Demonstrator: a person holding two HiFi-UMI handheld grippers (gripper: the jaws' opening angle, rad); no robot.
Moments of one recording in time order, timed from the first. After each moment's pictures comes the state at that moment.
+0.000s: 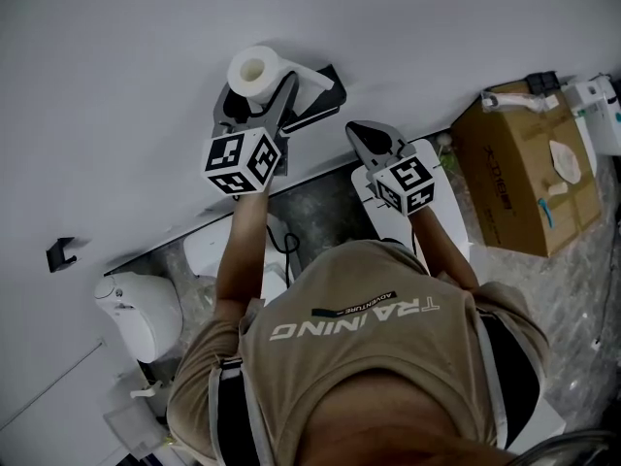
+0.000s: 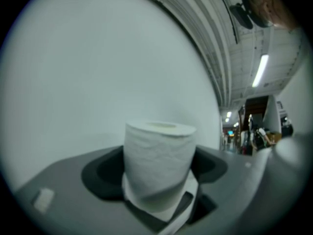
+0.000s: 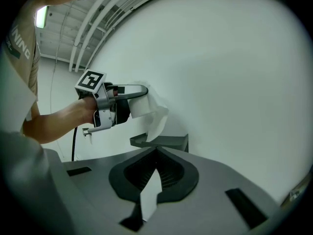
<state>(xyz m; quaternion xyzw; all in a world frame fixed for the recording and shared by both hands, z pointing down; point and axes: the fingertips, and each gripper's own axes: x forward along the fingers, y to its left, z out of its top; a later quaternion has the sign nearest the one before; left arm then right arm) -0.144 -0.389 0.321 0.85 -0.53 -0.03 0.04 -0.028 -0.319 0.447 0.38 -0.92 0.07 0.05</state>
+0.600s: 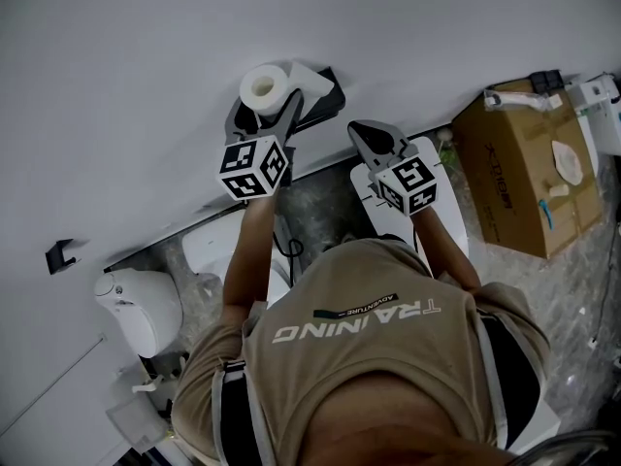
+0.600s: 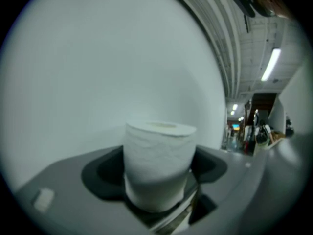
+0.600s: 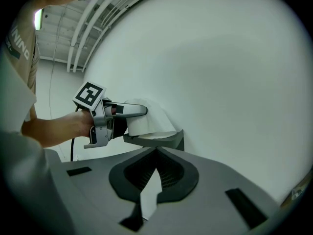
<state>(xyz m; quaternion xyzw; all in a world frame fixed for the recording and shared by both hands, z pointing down) -0.142 -0.407 0.393 0.83 -0.55 0.03 0.09 -0.019 -0.337 0.460 0.38 -0.92 0.09 0.06</state>
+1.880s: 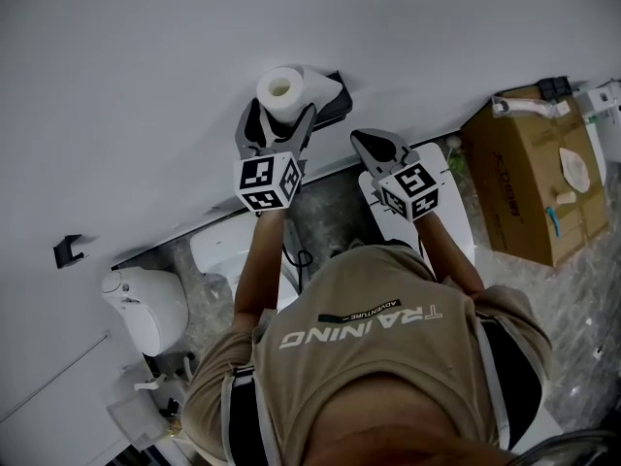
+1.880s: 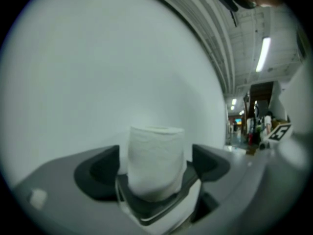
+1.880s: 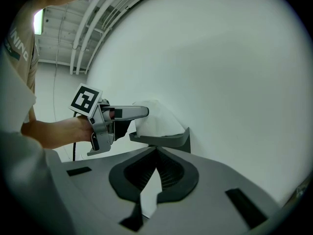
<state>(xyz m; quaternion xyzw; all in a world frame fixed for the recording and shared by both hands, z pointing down) -0.139 -0.388 0.397 0.83 -0.56 0.03 0.04 -0.027 -0.327 0.464 0.36 -0.93 0.09 0.06</state>
